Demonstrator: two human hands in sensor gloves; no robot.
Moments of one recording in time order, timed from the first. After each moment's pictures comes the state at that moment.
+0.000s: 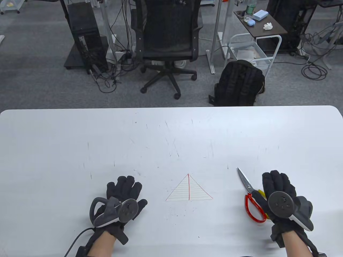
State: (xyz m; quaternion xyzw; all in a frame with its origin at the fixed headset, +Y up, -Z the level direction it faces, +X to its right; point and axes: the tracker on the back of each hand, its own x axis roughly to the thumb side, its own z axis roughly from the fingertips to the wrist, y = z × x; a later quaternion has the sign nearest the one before) left_hand -0.202 -0.743 -0.290 -0.02 -0.20 -0.02 0.98; right_hand 0.294 -0.708 -0.276 0.04 -0.05 0.99 0.10
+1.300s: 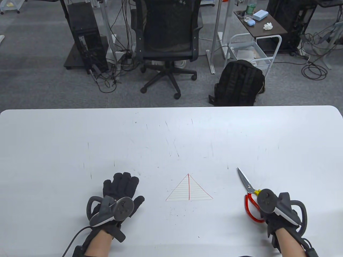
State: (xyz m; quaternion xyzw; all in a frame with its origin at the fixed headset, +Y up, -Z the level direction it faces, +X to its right) left_hand -0.212 -0.733 -0.290 0.00 -0.19 0.00 0.98; right_hand 0.289 -0.755 -0.292 -0.02 0.12 0.99 0.01
